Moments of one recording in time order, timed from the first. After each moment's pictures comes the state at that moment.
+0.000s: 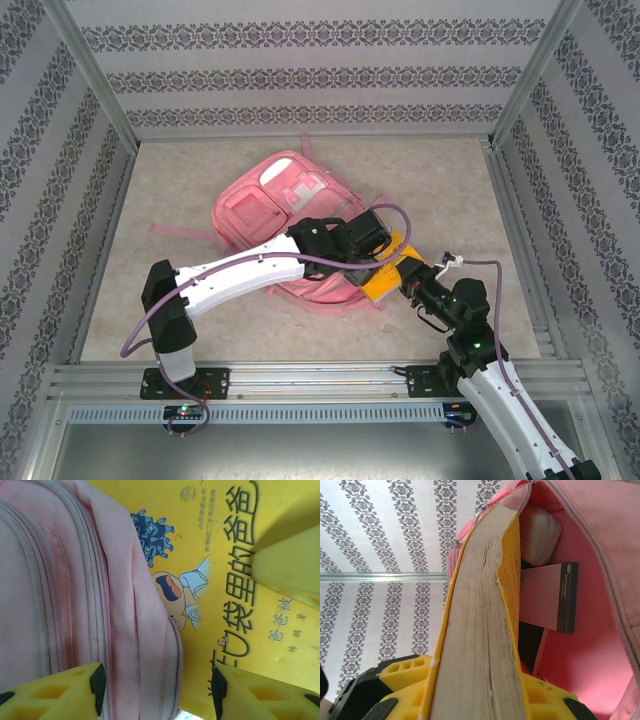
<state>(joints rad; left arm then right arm) -1.07 1.80 1.73 -0.97 -0.23 -0.28 0.32 0.29 0.14 0.05 -0.37 1.49</state>
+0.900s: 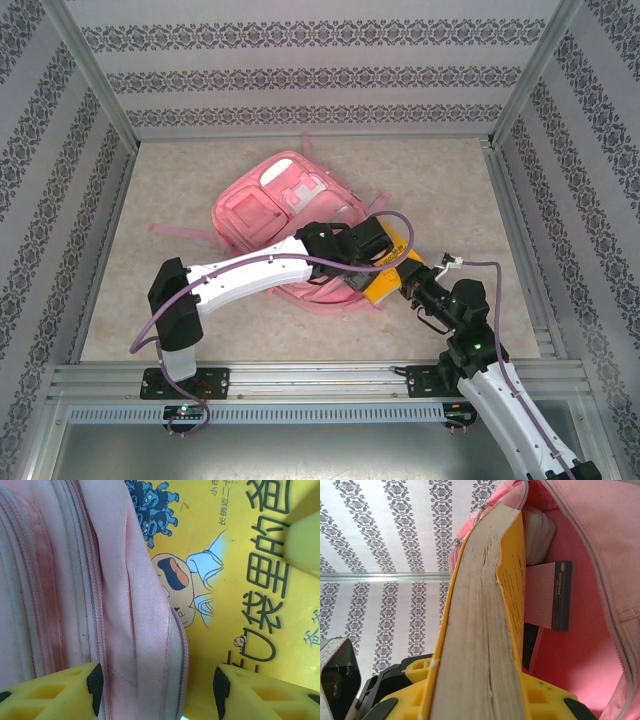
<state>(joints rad) -1.07 1.83 1.69 -0.96 -0.22 -0.29 0.32 0.28 0.14 0.01 -0.36 1.49</state>
